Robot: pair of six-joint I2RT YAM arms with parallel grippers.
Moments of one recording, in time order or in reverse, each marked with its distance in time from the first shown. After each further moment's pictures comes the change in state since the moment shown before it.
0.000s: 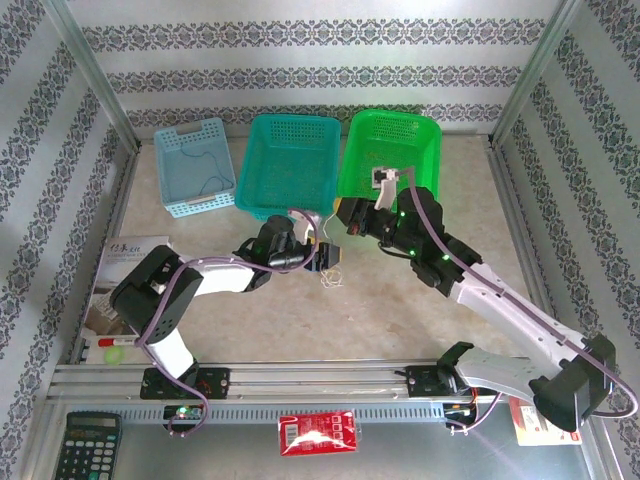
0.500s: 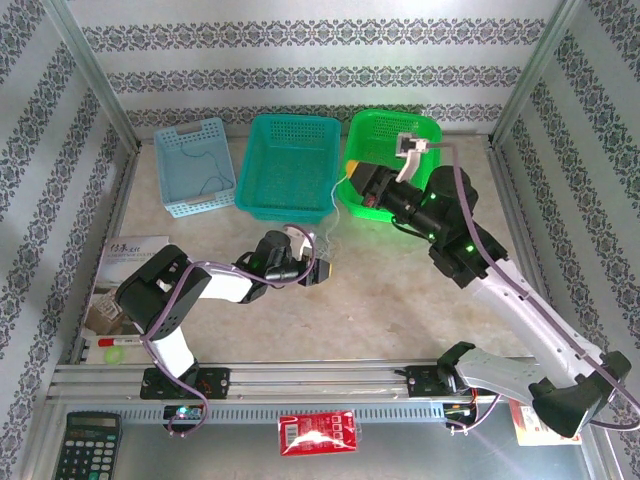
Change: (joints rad) left arm -0.007 0.024 -0.121 0.060 0.000 -0.011; right arm -0.073 -0.019 0.204 0.004 -0.007 0.000
